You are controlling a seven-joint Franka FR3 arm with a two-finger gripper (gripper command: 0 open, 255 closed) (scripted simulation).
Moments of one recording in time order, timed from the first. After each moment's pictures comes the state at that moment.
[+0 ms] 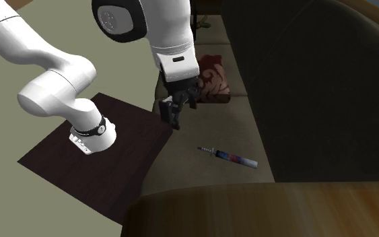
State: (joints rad) arm 0.06 -0.49 0.09 -2.45 -0.07 2.12 0.26
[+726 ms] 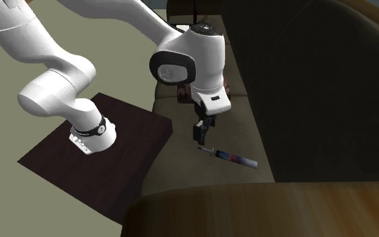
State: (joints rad) arm 0.07 -0.11 0.17 -2.41 -0.14 2.40 0.38
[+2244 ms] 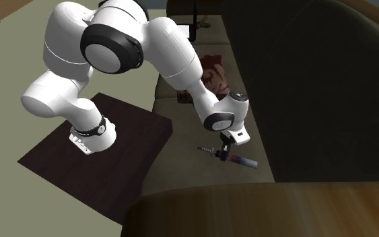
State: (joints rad) arm 0.24 0.70 0.13 -1.97 -0.43 2.63 0.64
